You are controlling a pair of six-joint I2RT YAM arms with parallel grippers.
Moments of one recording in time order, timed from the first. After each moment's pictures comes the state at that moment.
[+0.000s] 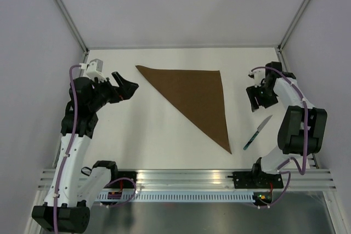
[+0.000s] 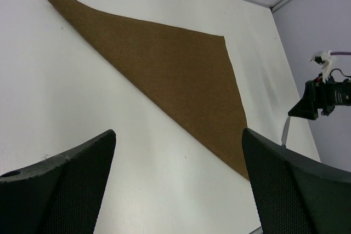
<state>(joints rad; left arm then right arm) -0.05 0.85 0.96 -0.43 0.37 -0.44 -0.11 1.65 1.23 -0.83 -0.07 -0.35</state>
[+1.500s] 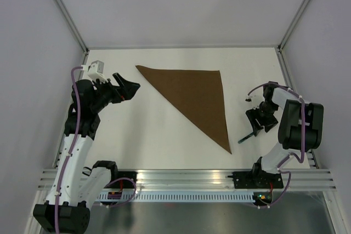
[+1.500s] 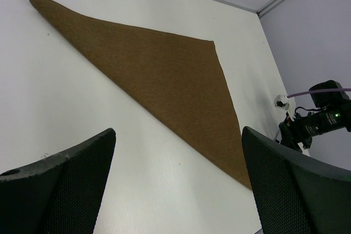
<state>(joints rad) -0.05 0.83 0.88 -0.30 0.40 -0.48 -0.20 1.69 0.96 -0.93 -0.07 -0.55</state>
